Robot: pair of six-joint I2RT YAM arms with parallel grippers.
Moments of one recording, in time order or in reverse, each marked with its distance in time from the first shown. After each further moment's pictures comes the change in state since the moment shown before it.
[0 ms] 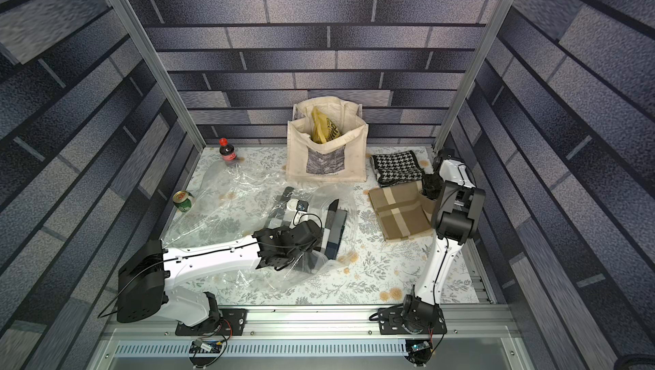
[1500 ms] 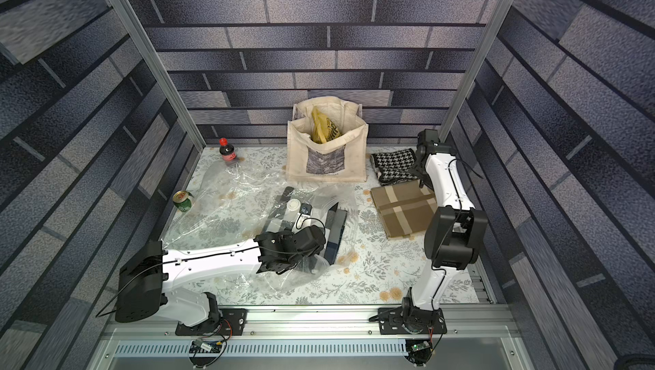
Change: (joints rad) left arm -0.068 -0.001 0.013 -0.016 -0.053 -0.001; right arm 0.279 -0.445 -0.107 -0.137 0.438 -0.526
